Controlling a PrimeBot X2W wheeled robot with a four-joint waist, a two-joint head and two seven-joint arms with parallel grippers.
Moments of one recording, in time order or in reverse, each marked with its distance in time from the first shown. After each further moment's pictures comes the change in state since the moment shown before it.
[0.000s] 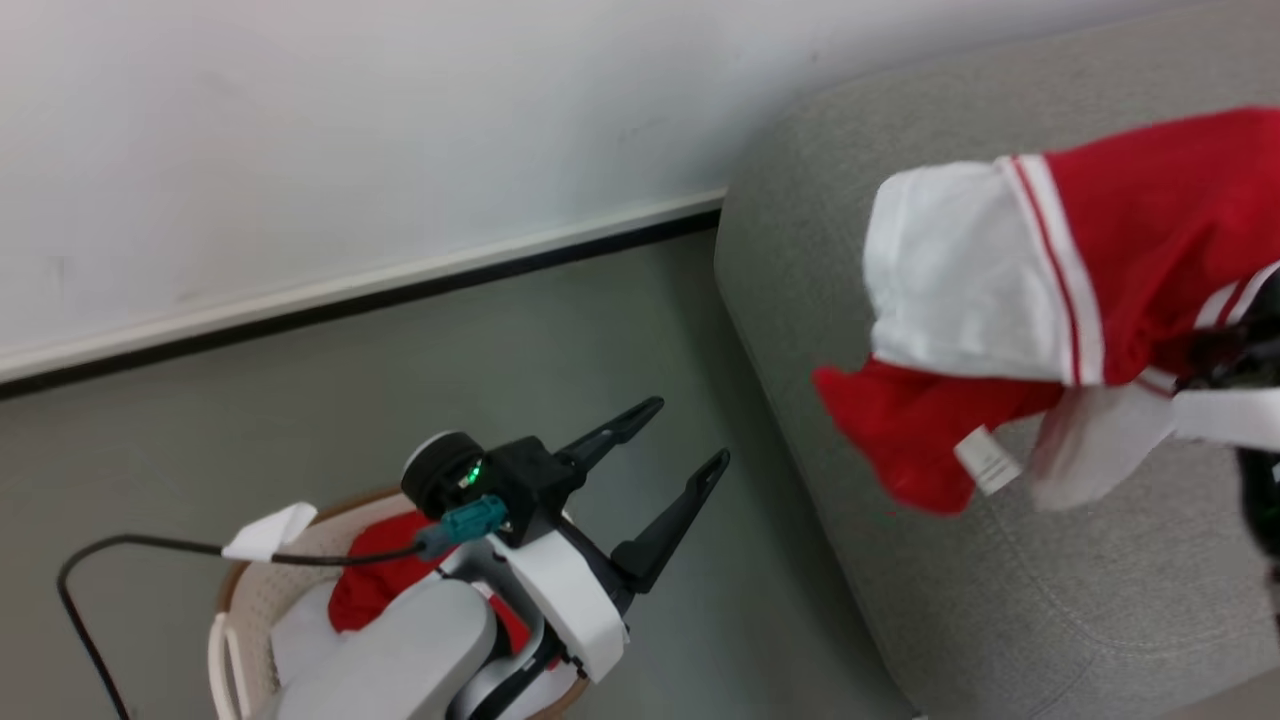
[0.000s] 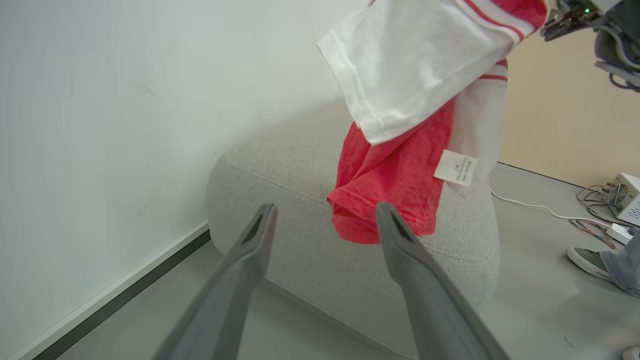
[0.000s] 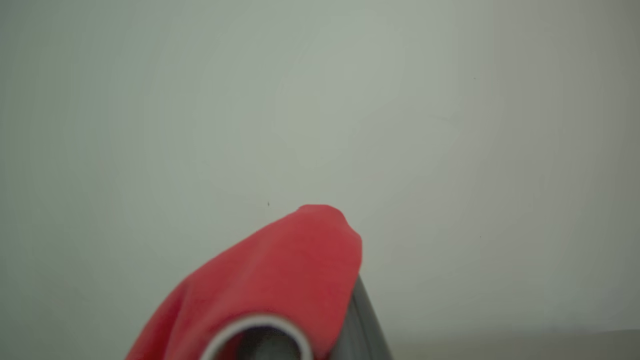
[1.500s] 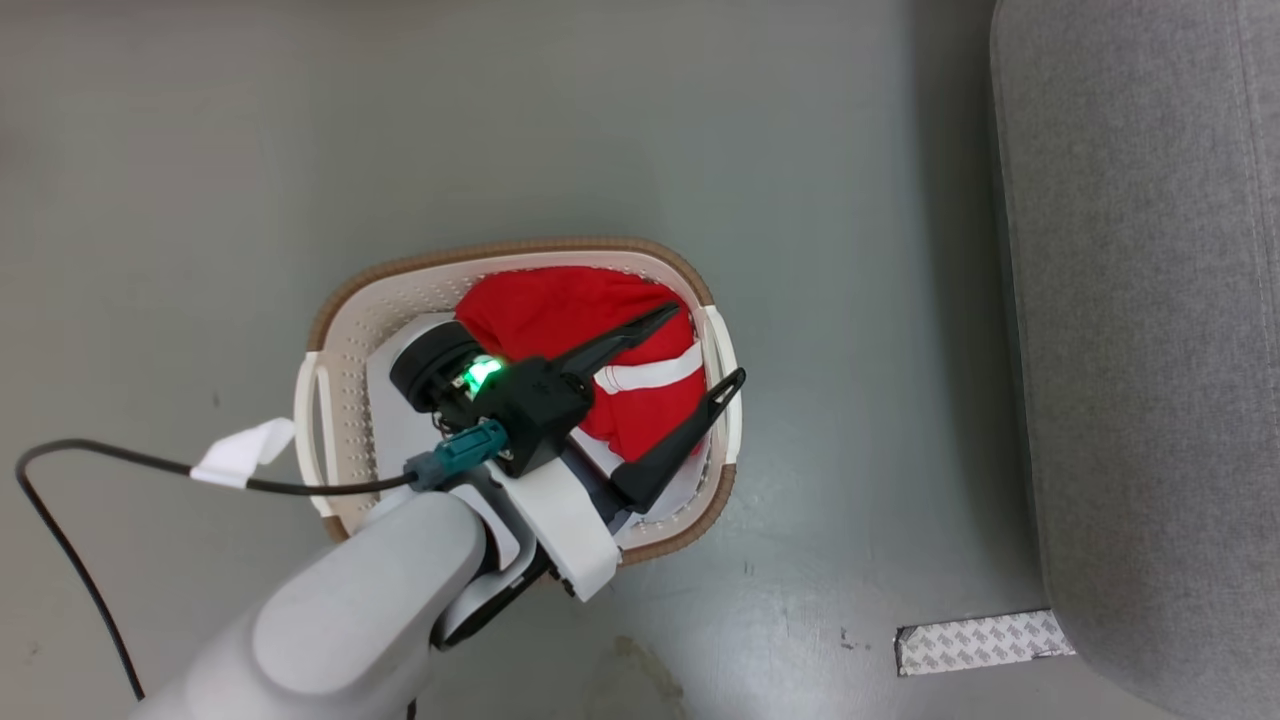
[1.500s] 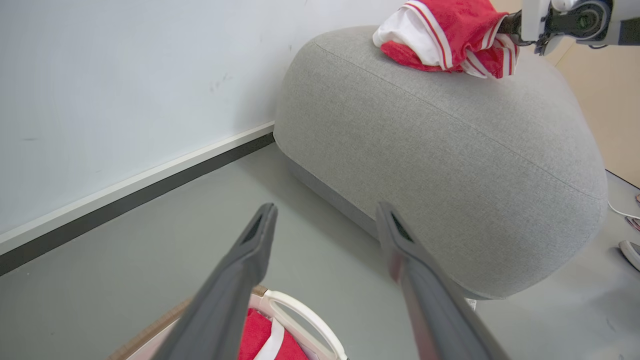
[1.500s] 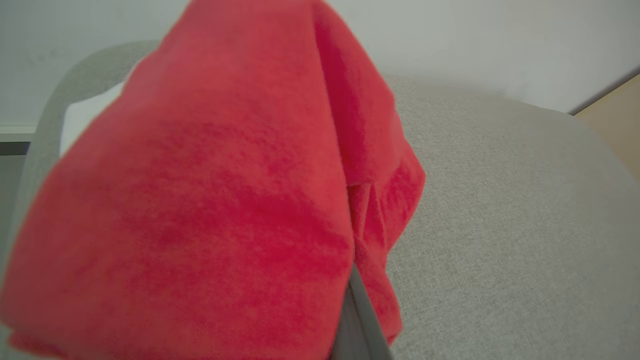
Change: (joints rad) left arm -0.167 0.044 -0.024 -0.035 0.053 -0.040 0.018; right arm -0.376 -0.331 -0.142 0.732 -0.087 0.000 0.346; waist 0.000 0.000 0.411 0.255
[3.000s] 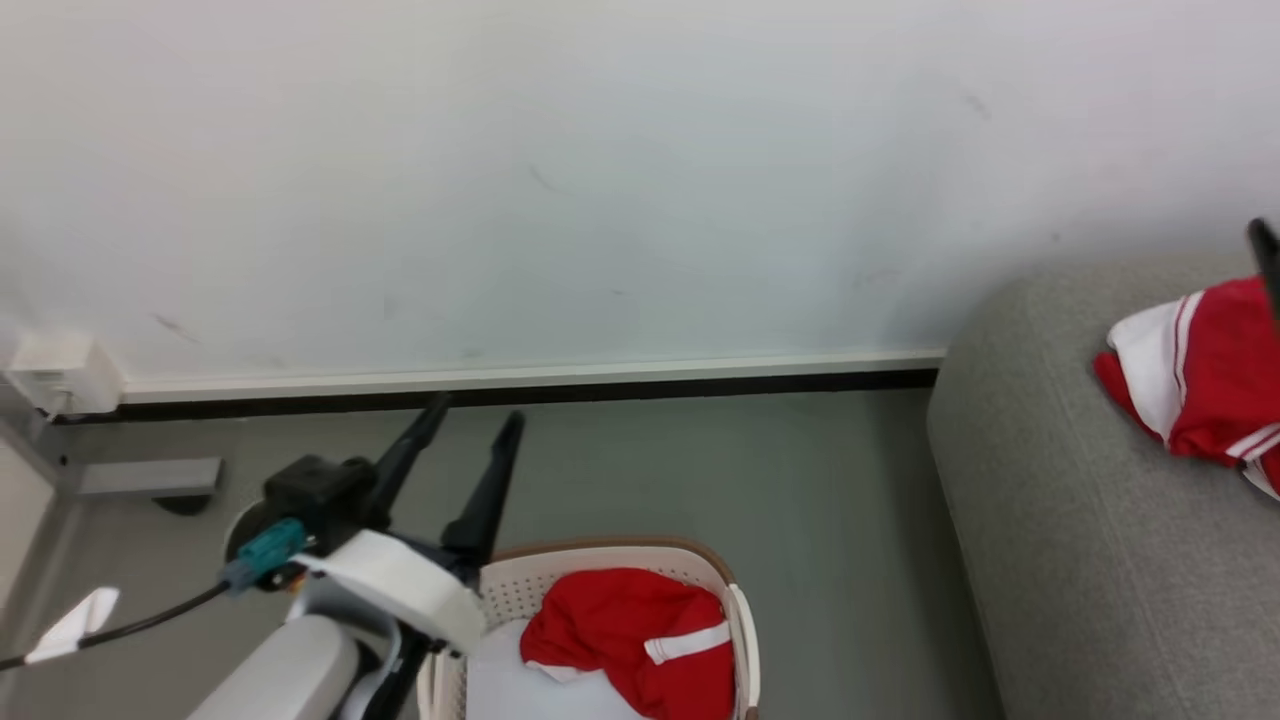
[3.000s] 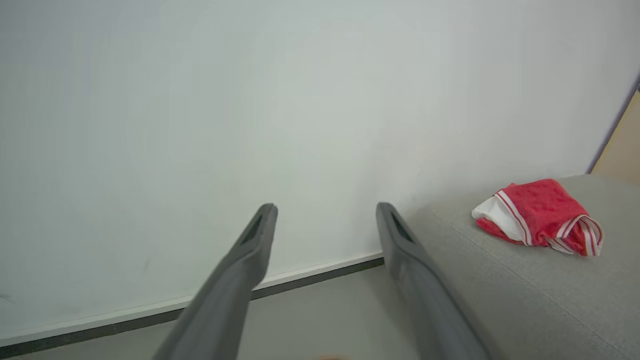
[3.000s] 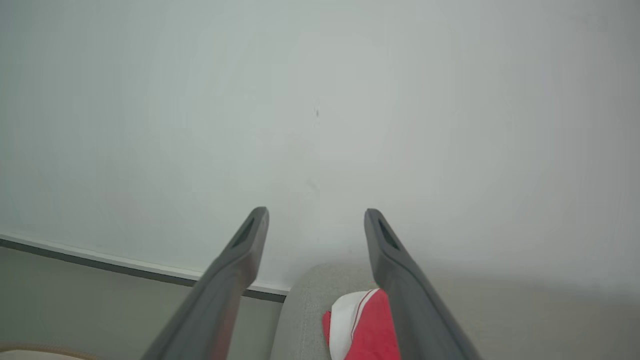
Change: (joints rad) left arm 0.346 0.006 0.291 0.047 -0.142 0.169 -0.082; right arm 0.267 0.005 0.309 -0.484 0.268 0.000 0.108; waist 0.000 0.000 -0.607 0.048
